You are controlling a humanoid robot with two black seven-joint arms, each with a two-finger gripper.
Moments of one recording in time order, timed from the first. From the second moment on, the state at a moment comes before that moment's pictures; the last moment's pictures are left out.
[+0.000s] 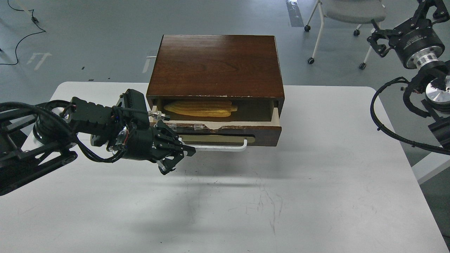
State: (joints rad) left arm -0.91 0.73 -0.40 -1.52 2.18 -0.49 -0.49; right arm 0.96 -0.46 0.74 0.49 0.31 0.40 0.13
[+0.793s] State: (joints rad) left arm -0.93 0.68 -0.40 -1.37 2.18 -0.46 -0.49; right arm 0.96 -0.46 0.74 0.49 0.31 0.40 0.13
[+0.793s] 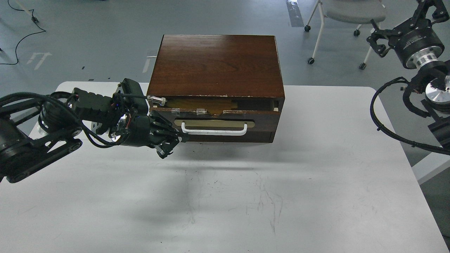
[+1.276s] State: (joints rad) left arm -0.96 0.64 -0.40 -1.32 2.18 -0.46 -0.49; right arm 0.96 -0.46 0.74 0.49 0.31 0.40 0.13
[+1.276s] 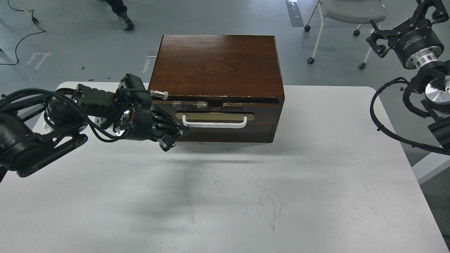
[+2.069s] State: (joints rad) left arm -1.00 0.65 -0.42 -1.38 1.87 -0.42 -0.49; right arm 0.96 -0.46 0.73 0.49 0.31 0.40 0.14
